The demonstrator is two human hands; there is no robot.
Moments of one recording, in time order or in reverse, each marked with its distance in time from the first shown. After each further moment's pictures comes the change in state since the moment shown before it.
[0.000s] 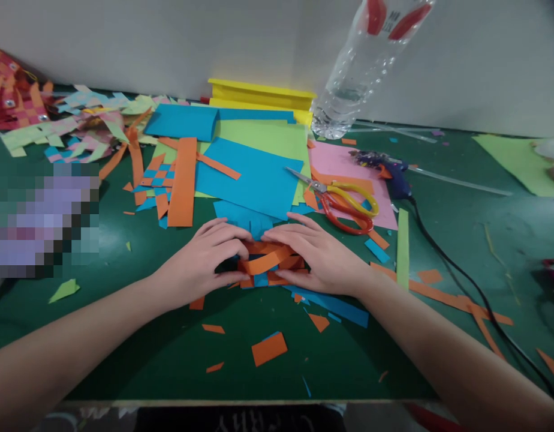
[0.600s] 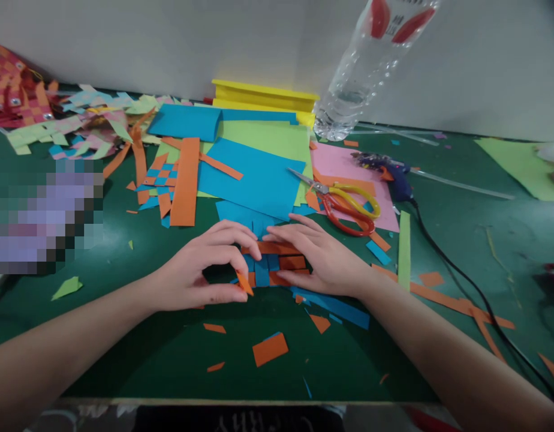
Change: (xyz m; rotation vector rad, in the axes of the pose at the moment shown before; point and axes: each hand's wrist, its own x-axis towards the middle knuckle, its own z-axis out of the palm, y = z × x) left_hand 0.004 0.015 -0.020 -0.395 0.014 0.046; right_hand 0.000 0.000 -0.001 0.020 -0.012 0.014
